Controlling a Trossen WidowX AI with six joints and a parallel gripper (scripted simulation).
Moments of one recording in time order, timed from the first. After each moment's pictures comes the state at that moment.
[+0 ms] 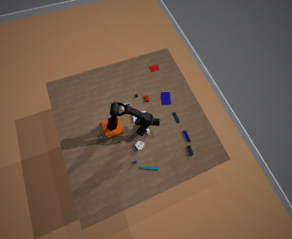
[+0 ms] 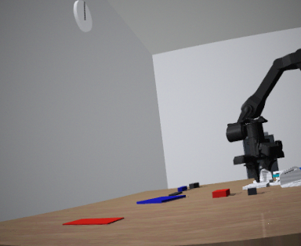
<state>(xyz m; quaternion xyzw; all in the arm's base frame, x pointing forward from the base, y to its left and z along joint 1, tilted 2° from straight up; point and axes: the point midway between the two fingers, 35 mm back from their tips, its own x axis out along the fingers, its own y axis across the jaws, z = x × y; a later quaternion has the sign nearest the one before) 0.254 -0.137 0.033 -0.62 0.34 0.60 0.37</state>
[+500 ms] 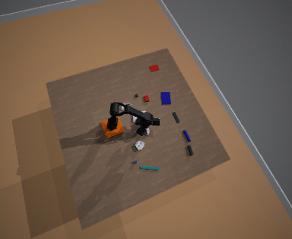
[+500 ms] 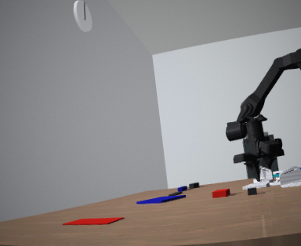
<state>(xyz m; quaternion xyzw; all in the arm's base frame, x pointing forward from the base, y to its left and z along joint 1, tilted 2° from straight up) 0.253 -0.137 0.039 -0.62 0.34 0.60 0.37</state>
